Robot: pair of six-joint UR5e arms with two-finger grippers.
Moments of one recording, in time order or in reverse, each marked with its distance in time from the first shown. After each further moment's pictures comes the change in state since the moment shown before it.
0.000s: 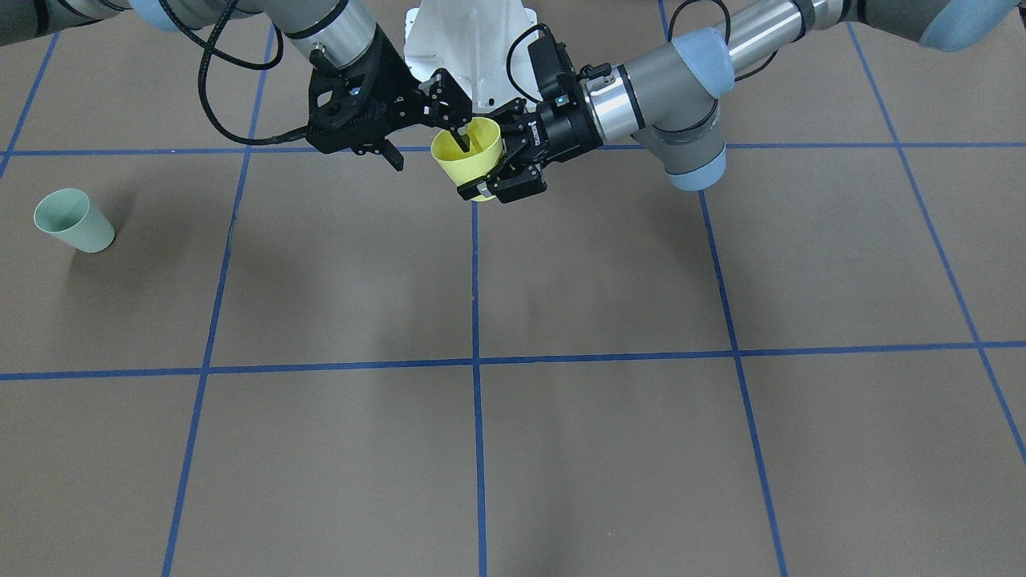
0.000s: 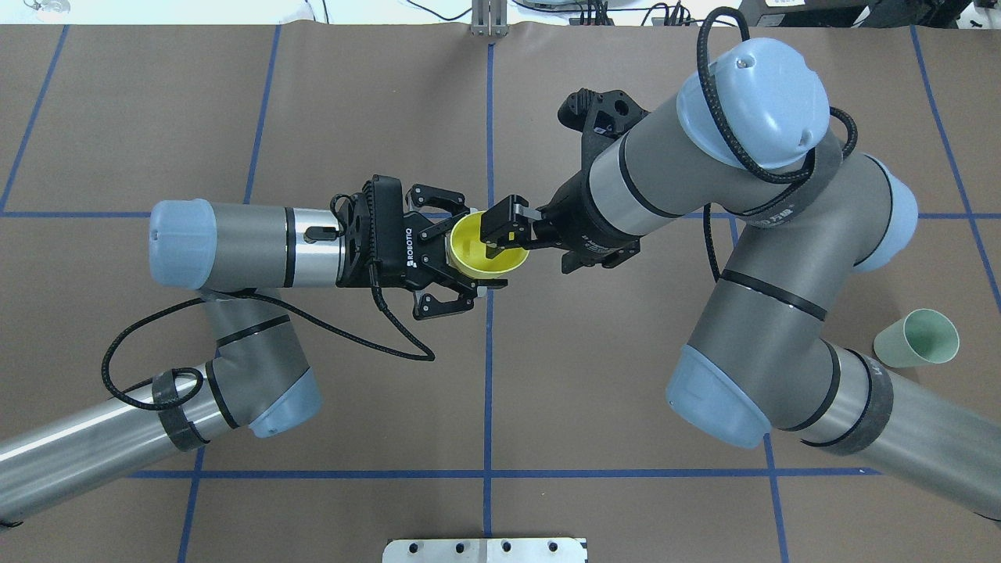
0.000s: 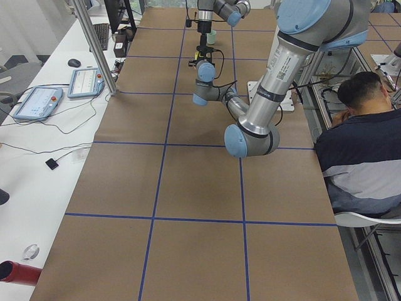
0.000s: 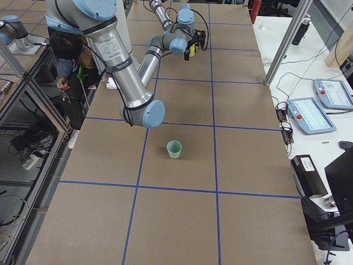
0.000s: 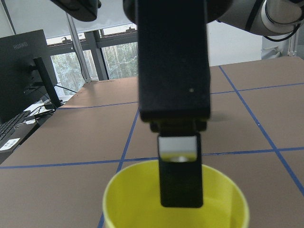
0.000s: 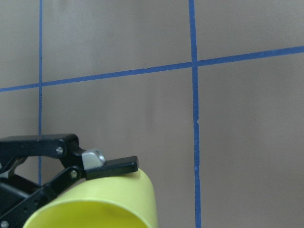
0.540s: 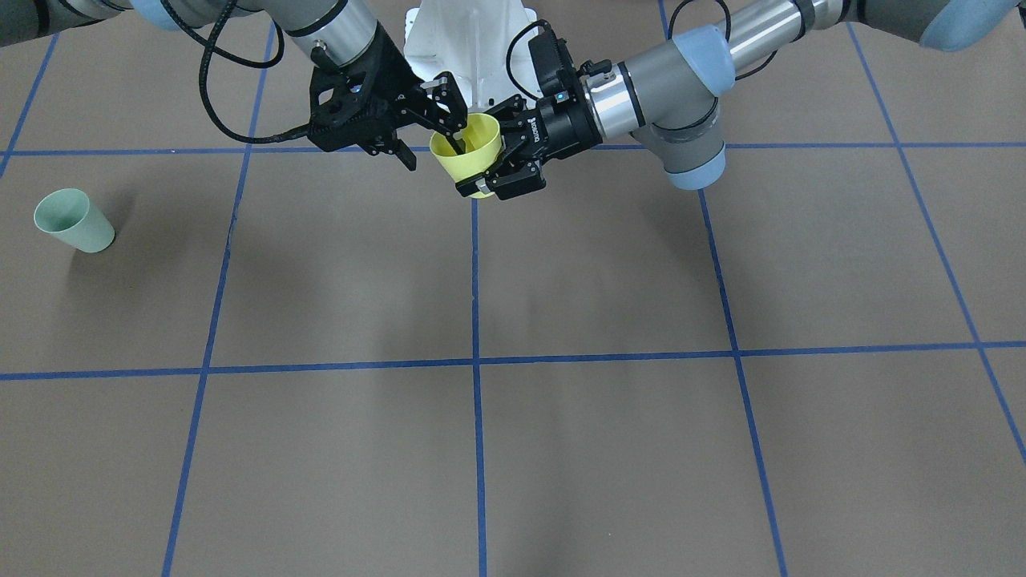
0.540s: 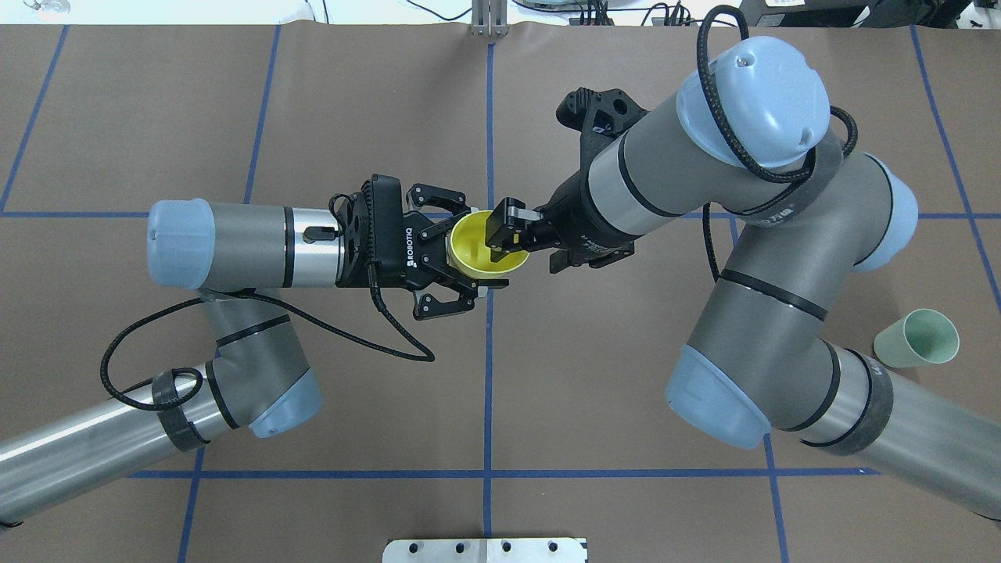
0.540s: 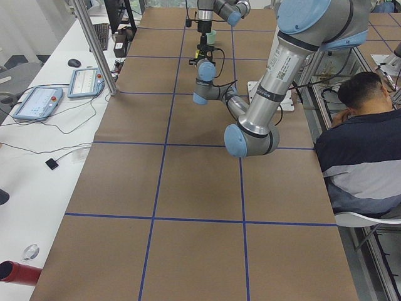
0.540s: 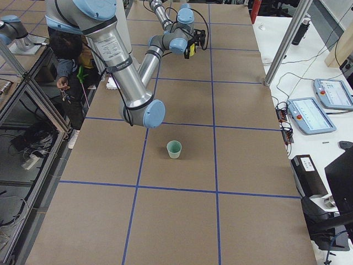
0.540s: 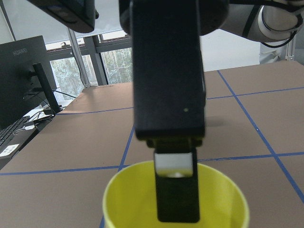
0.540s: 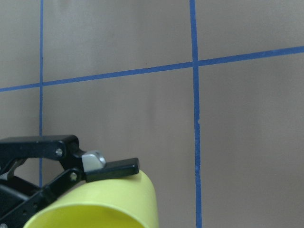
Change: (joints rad) left arm 0.000 0.000 -0.004 -0.004 -0.001 -0.001; right arm 0.000 0.005 0.003 0.000 0.001 -0.008
